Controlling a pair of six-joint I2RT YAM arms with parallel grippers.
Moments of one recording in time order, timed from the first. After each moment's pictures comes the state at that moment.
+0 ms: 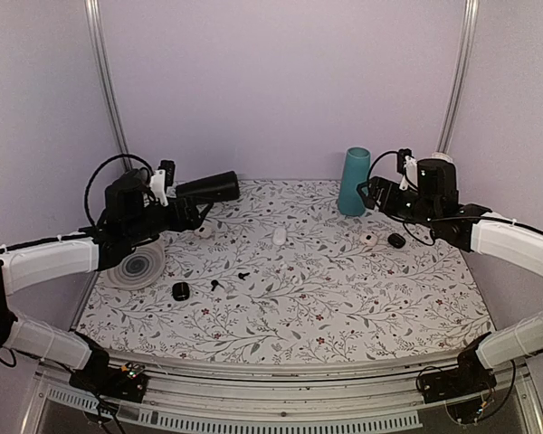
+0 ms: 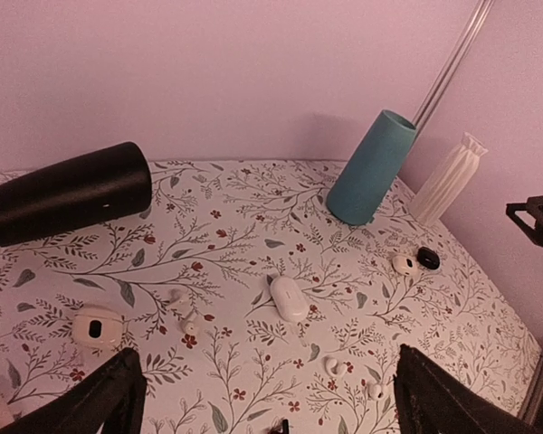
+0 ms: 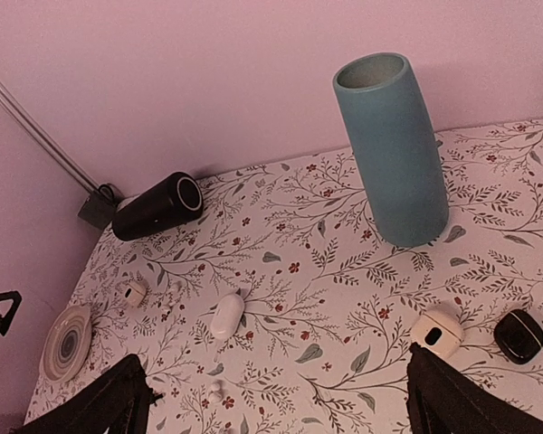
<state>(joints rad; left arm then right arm) -0.45 1.26 0.72 0.31 0.14 -0.33 0.49 1.28 0.92 0.02 0.05 0.50</state>
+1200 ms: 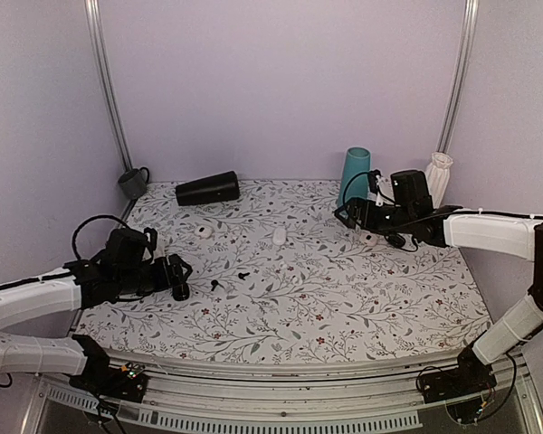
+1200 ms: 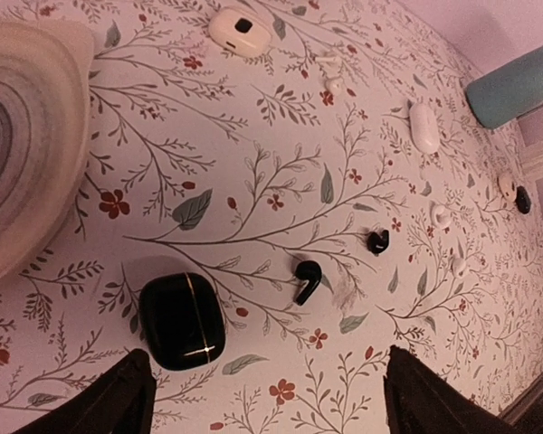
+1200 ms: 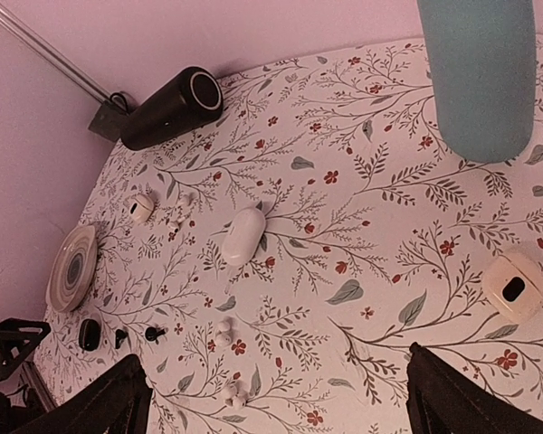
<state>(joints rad) -0.56 1.01 0.47 -0.18 -0.08 -0.73 0.49 1.50 0.95 0.03 -0.18 0.50</state>
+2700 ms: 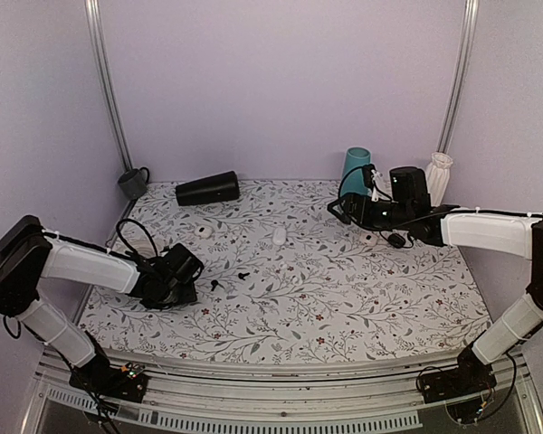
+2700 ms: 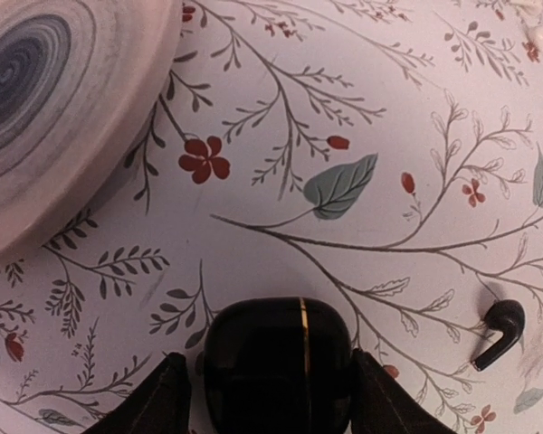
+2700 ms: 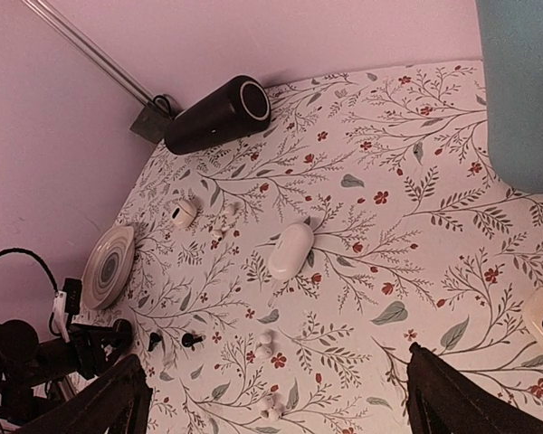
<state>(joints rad) -0.73 1.52 0.61 -0.27 -0.48 -0.93 0.50 1.52 0.96 0.12 -0.27 0.51</state>
